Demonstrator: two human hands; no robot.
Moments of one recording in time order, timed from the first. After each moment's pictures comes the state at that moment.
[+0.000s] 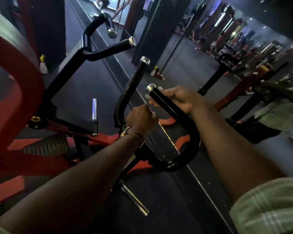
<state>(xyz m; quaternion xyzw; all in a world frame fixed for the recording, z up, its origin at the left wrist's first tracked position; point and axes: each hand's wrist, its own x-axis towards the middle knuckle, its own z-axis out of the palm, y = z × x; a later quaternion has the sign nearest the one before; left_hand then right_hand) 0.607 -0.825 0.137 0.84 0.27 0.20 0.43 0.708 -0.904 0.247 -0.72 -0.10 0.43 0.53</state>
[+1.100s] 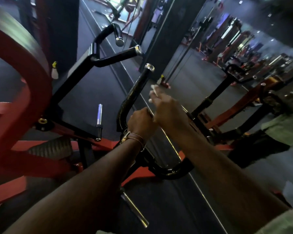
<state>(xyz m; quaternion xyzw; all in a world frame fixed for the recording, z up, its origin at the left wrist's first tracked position) 0.611 -0.822 0.133 0.82 0.27 0.25 0.44 0.655 -0.891 0.211 -0.85 -0.50 -0.15 0.02</state>
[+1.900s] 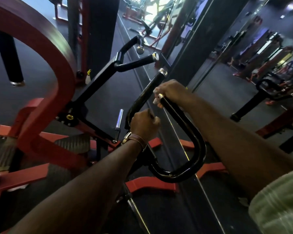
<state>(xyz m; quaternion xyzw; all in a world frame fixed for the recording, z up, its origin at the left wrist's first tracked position) 0.602 -0.832 0.127 0.77 0.36 0.30 0.43 0.699 -0.851 0.252 -0.82 -0.35 0.27 0.36</state>
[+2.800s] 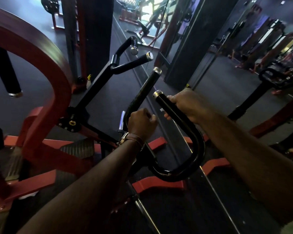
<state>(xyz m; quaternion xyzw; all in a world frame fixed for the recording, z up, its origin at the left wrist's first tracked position) 0.605 -0.830 0.131 0.77 0.37 0.32 0.42 0.711 -0.908 0.241 -0.82 -0.24 0.28 0.43</state>
